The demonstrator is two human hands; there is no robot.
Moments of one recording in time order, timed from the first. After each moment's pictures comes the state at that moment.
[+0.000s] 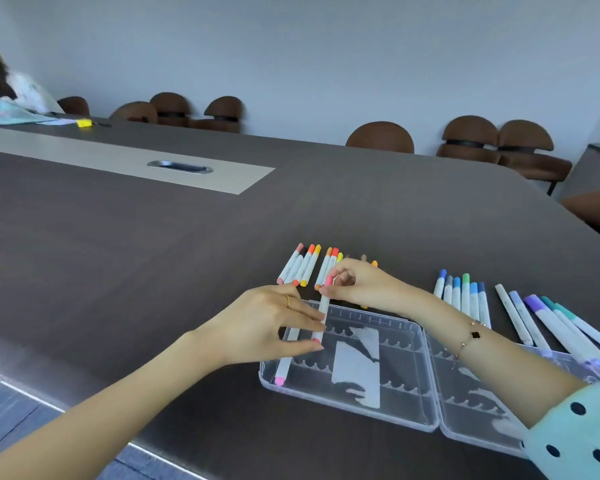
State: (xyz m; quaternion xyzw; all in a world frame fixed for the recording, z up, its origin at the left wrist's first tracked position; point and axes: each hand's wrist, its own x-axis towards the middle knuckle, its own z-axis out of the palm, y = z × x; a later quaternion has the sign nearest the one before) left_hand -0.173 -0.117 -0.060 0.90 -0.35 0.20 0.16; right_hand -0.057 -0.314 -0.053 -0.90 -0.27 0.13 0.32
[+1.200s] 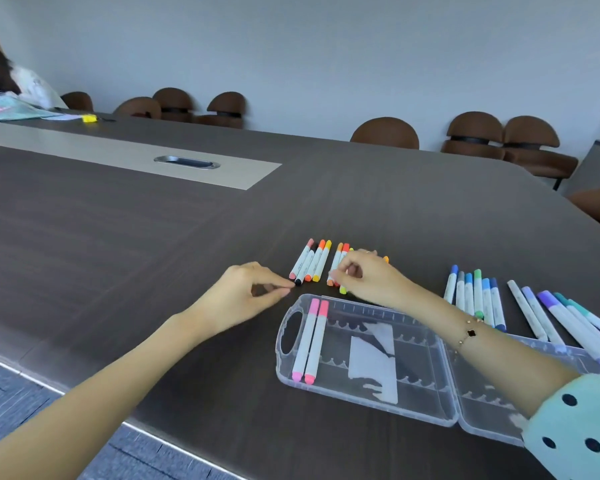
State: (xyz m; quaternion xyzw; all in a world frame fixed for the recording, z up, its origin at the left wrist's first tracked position) left_hand -0.157 -0.065 -0.073 0.92 -0.17 0.17 0.32; right_hand -0.065 -0.300 -0.056 -0.92 -0.28 0.01 0.28
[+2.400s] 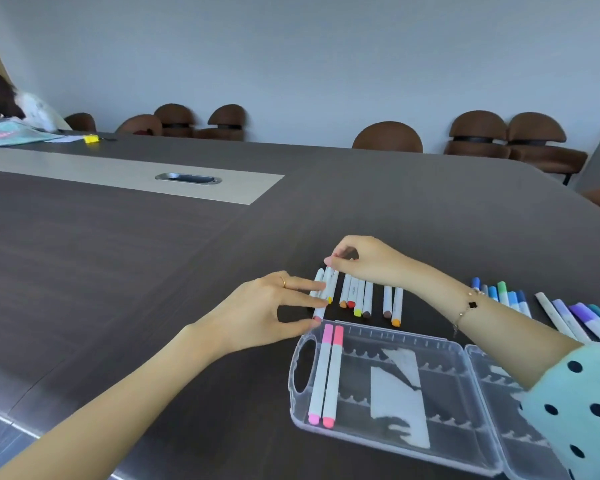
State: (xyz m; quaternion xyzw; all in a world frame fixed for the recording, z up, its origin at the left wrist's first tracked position) left_hand -0.138 -0.069 -0.050 0.93 -0.27 0.15 0.18; right_hand -0.012 -0.270 -0.028 -0.91 -0.30 0.04 0.28
